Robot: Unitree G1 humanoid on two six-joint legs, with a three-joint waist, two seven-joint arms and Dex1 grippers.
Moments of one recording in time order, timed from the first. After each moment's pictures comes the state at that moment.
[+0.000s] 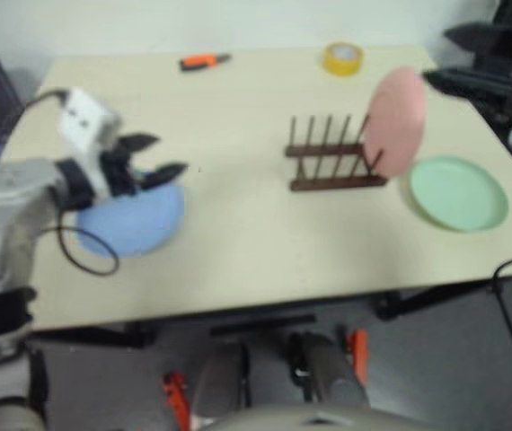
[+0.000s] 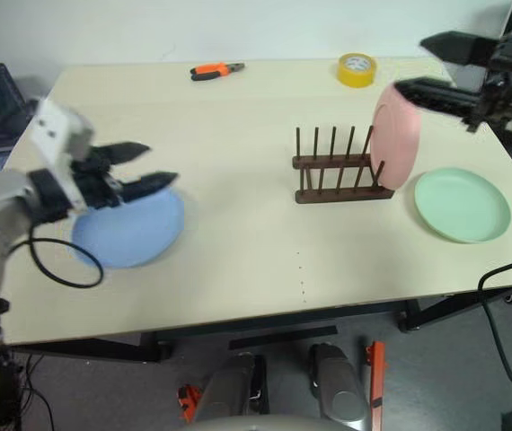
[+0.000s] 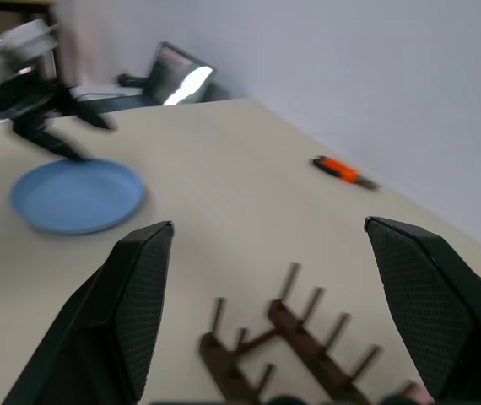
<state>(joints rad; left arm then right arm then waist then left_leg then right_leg) -0.51 0.98 0.22 -0.09 -0.44 0.78 -0.72 -0.87 -0.86 -0.17 -0.05 0.58 0.77 1.10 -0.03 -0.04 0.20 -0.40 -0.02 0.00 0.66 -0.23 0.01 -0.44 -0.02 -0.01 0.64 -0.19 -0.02</state>
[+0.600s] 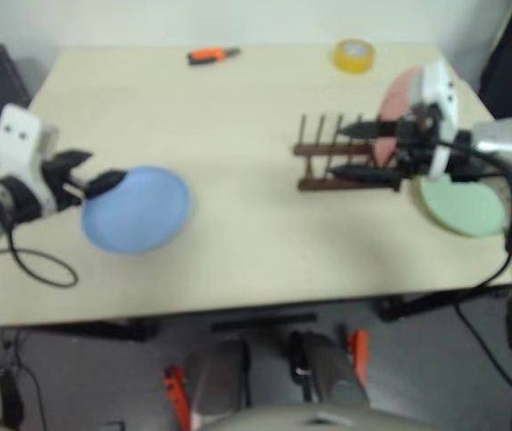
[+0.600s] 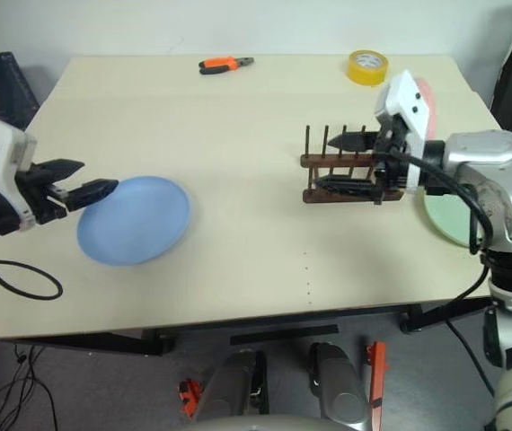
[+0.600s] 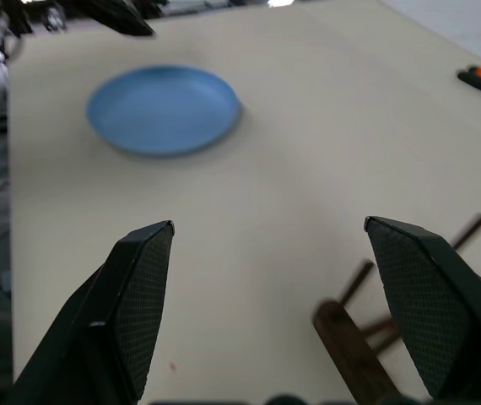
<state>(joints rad) -0.33 0.99 0.36 -0.19 -0.50 0.82 -0.77 -0.79 -0.85 0.04 -0.13 0.50 0.77 1.06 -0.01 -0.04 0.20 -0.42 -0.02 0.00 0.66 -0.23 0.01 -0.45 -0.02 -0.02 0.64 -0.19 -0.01</state>
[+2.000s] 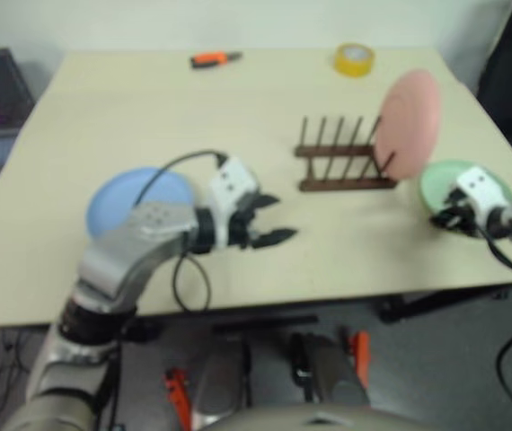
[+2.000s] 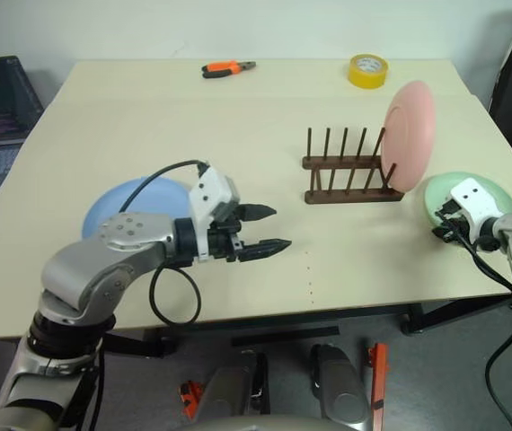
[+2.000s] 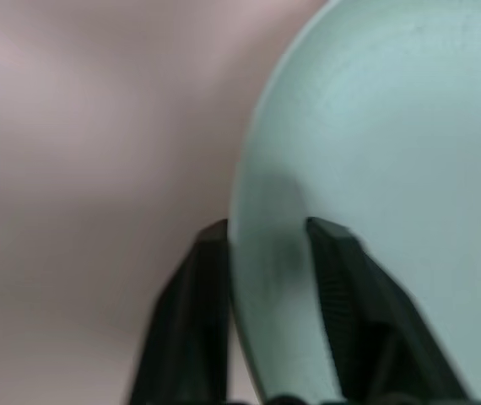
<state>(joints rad) -0.52 0.60 -0.19 -0.47 -0.55 0.91 -0.69 -0.54 -0.92 0.08 0.43 0.06 0.57 0.86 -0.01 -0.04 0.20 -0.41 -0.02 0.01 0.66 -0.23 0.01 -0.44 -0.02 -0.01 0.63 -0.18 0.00</state>
